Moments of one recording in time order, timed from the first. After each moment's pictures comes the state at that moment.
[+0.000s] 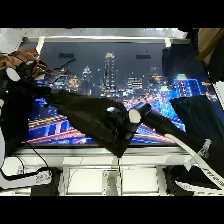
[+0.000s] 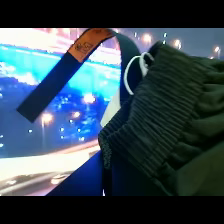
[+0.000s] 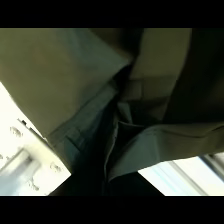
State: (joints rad) left arm 0.18 -1.38 1.29 1.44 -1.17 -1.30; right arm 0.79 -1.31 1.03 -1.20 1.28 1.56
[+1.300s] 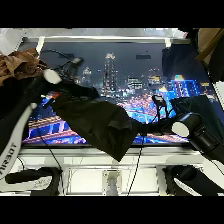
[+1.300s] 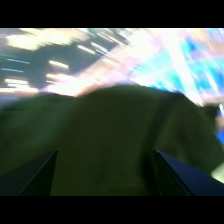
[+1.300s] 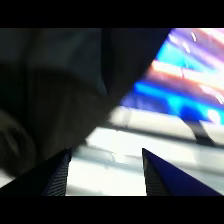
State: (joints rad) left arm -0.32 -1.40 1.28 0.99 -1.05 -1.20; right arm 0.53 -0.80 0.76 -1.43 1.17 2.04
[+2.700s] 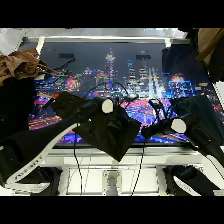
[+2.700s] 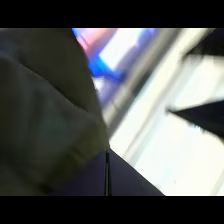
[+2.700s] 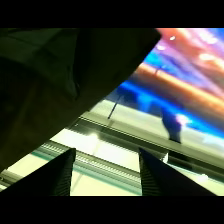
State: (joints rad) left arm -0.82 -1.52 1.32 1.02 -1.02 -1.39; right arm 0.41 -0.84 0.65 -1.36 1.15 1.70
